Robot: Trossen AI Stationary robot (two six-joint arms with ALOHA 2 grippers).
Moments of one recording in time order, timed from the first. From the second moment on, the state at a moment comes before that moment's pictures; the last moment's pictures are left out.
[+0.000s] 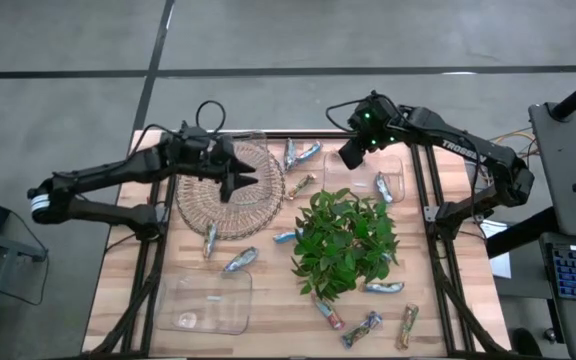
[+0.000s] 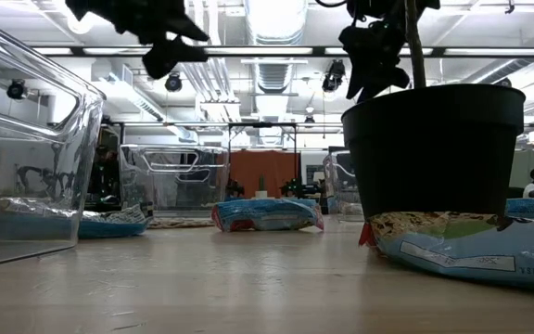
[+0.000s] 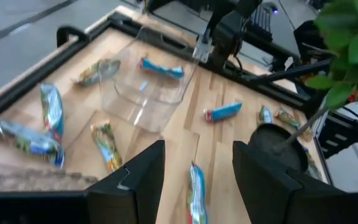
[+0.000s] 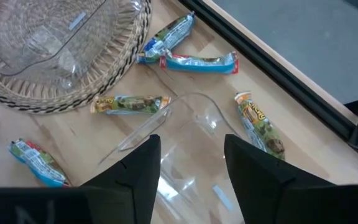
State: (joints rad) left arm 0.36 1.00 0.90 -0.31 0.28 -0.24; right arm -0.54 1.41 1.37 -0.91 -0.01 0.27
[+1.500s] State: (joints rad) left arm -0.09 0.67 0.50 -0.77 -0.28 -1.29; right arm -0.54 1.33 1.20 -0.86 0.00 0.21
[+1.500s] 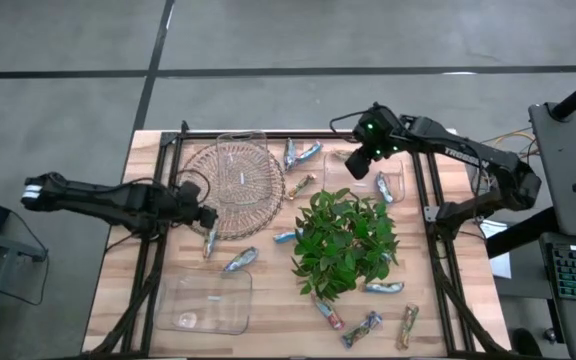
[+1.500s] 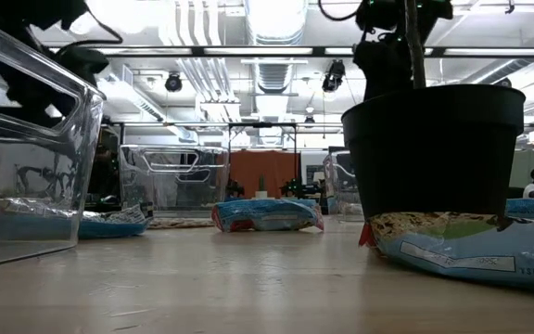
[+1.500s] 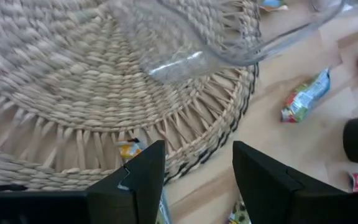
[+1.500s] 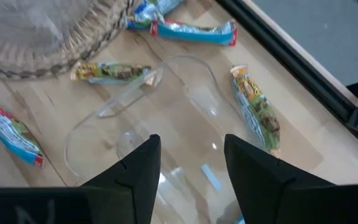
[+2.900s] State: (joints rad) left arm -0.23 0.72 0.35 -0.67 -0.50 -1.59; right arm -0.43 0.43 0.35 -0.37 0.00 0.51
